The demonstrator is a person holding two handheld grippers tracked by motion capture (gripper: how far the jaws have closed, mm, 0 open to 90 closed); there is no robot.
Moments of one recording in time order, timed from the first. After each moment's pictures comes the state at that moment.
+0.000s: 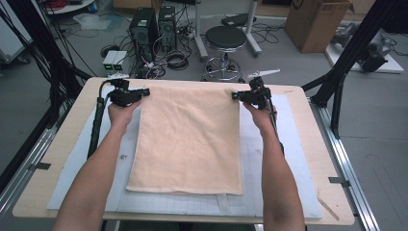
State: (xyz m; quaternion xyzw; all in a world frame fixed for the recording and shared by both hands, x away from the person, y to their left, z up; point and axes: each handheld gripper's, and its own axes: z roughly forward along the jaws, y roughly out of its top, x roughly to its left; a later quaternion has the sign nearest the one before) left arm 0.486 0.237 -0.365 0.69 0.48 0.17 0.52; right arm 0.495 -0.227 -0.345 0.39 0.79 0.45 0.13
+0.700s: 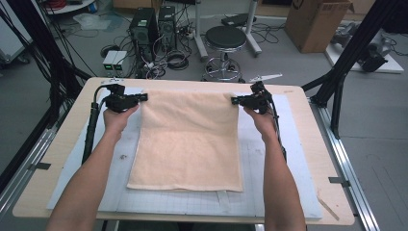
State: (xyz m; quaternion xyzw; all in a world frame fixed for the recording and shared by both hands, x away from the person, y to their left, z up) left arm 0.464 0.247 -0.377 0.69 0.45 0.15 0.54; right arm 0.483 -0.233 -0.358 0.39 0.79 0.47 0.08
